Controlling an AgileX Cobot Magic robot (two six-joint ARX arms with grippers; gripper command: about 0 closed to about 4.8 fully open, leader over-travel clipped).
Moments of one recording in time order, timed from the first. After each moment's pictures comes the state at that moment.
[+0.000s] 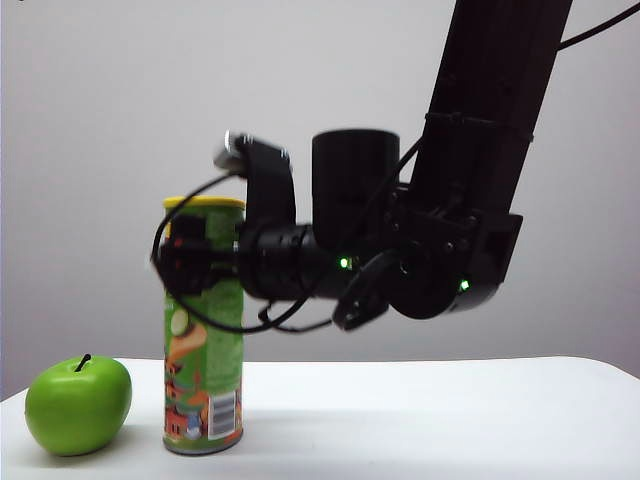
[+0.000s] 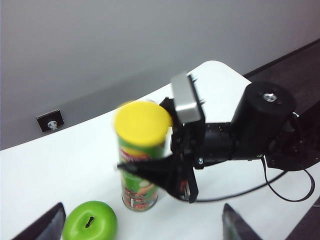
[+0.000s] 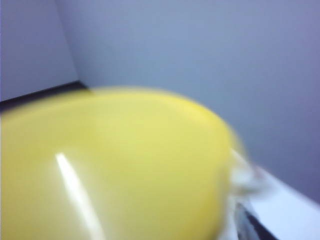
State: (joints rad) left arm 0.04 0.63 0.74 -0.58 0.69 0.27; right arm 0.78 2.26 1.05 1.24 -0.21 0.11
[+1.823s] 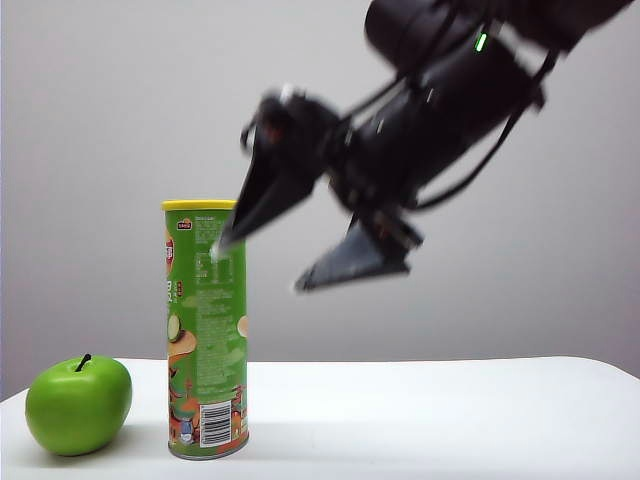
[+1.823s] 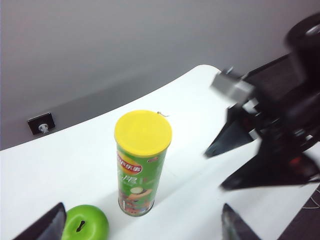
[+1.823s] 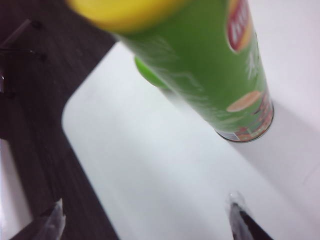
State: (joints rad) left arm 0.04 0.63 0.74 -0.57 0.72 0.25; right arm 0.72 1.58 0.91 -0.03 -0.44 0.23
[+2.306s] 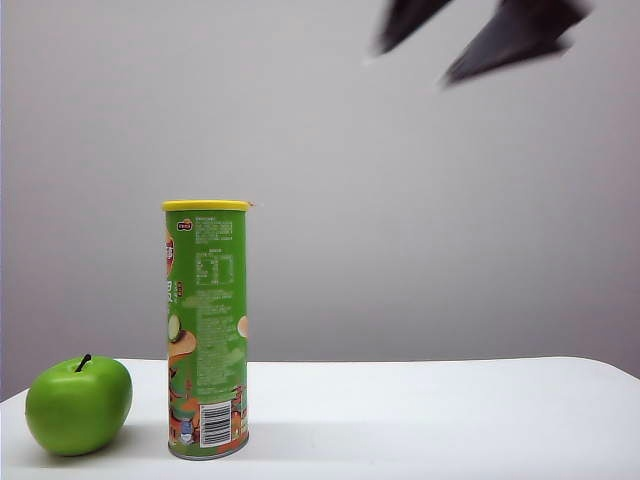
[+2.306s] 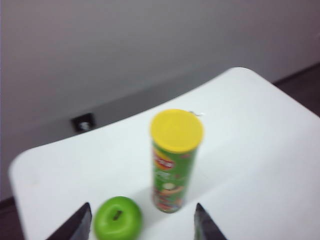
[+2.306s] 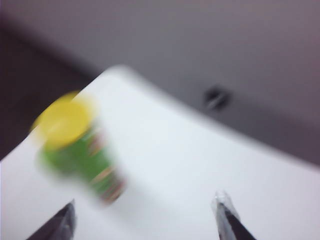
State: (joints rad) left arm 0.04 0.54 0.74 -0.60 0.57 0.25; right arm 0.62 1.03 0.89 -0.26 -0.04 0.08
